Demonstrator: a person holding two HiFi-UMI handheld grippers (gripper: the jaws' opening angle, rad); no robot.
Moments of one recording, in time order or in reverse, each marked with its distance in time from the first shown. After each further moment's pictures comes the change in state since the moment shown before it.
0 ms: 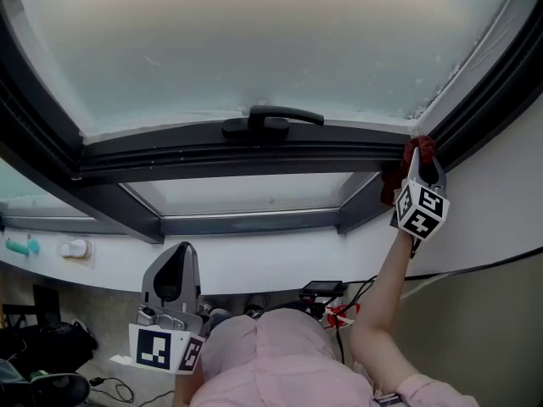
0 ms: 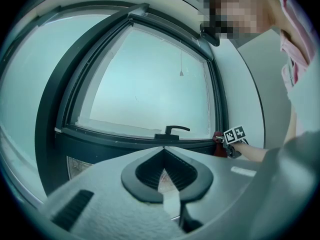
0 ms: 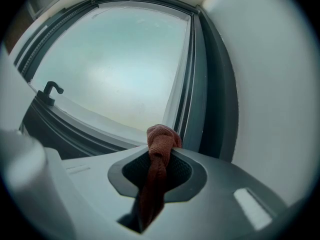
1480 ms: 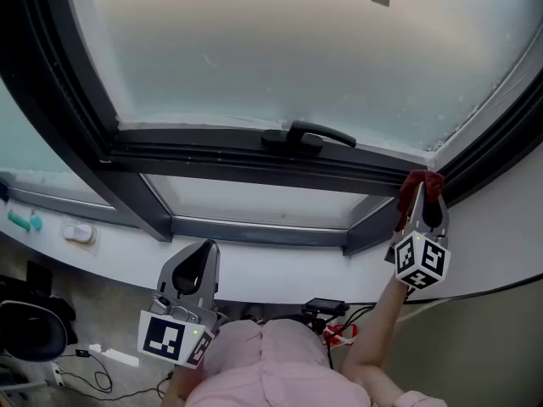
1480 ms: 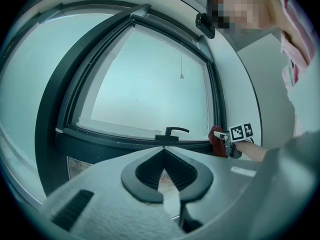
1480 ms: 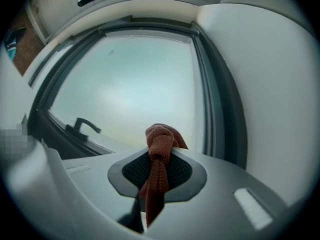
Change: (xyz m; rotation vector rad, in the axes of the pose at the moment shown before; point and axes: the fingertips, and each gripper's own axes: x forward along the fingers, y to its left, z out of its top) left arm -0.009 0.004 0.003 -0.006 -0.008 -0.025; right arm -0.068 0.063 0.056 0.082 -0.195 0.160
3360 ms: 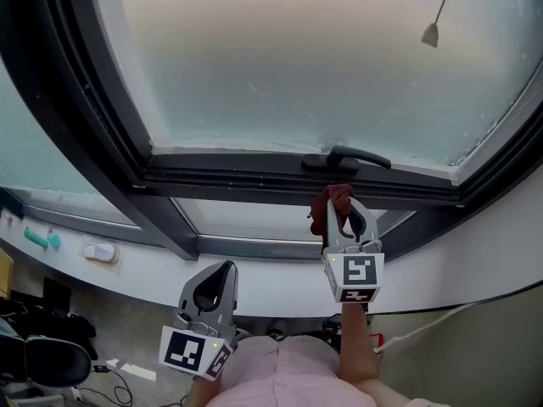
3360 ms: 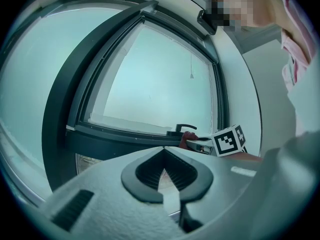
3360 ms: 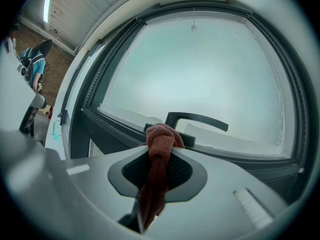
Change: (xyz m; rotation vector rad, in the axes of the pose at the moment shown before) left arm -0.019 0.053 -0.004 -0.029 0.038 -0.002; right arm -0.001 0.274 -0.014 -0.070 0.132 0.425
